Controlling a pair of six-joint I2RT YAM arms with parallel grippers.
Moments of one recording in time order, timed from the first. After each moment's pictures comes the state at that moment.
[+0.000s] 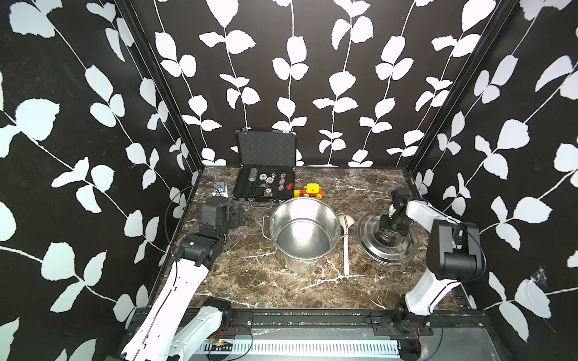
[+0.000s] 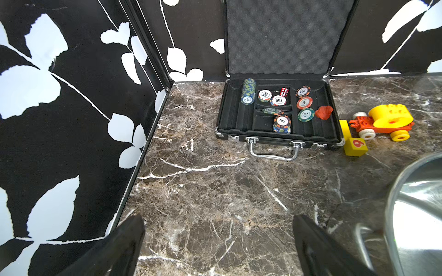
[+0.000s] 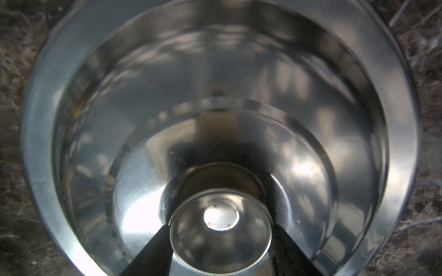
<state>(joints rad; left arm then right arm) -0.28 0.88 0.95 -0.59 -0.38 -0.06 -0.08 1.76 1.15 -0.80 -0.02 0.18</state>
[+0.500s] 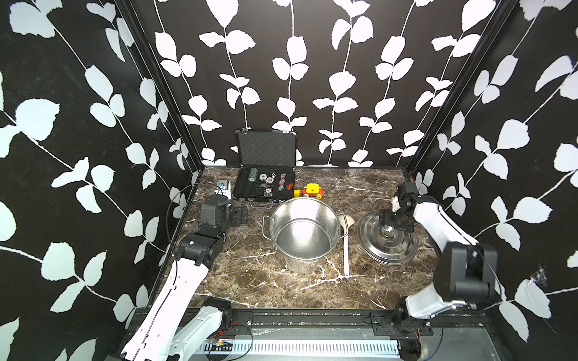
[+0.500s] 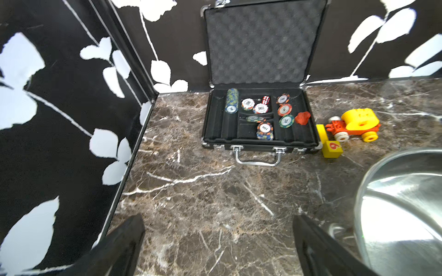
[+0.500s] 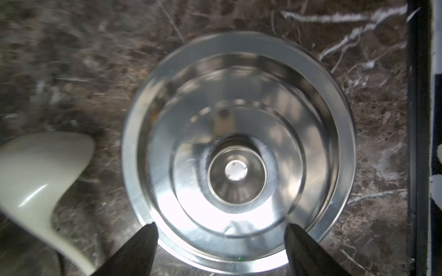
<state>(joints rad) -0.28 0.89 0.96 -0.54 -0.28 -0.03 0.00 1.50 1.17 -0.90 -0.06 0.14</state>
